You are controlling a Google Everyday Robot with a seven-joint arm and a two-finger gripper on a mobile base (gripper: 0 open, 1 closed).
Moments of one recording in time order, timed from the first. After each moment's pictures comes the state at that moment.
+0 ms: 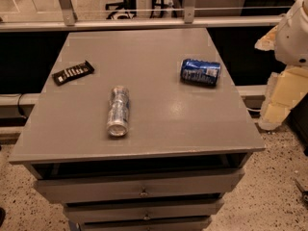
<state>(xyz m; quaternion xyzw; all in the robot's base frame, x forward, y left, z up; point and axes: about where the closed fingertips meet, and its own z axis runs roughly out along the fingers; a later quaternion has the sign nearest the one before) 0.438 -0.217 0.976 -0.60 0.78 -0.03 0.16</state>
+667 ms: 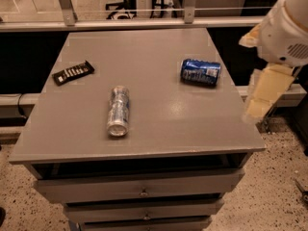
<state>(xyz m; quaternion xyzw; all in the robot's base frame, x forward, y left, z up) 0.454 -0.194 0.973 -0.62 0.76 -0.03 0.18</state>
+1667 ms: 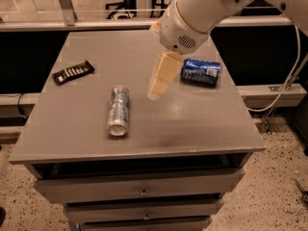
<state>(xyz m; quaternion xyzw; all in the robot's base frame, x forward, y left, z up) 0.543 -0.013 0.960 -0.68 0.67 0.08 0.30</state>
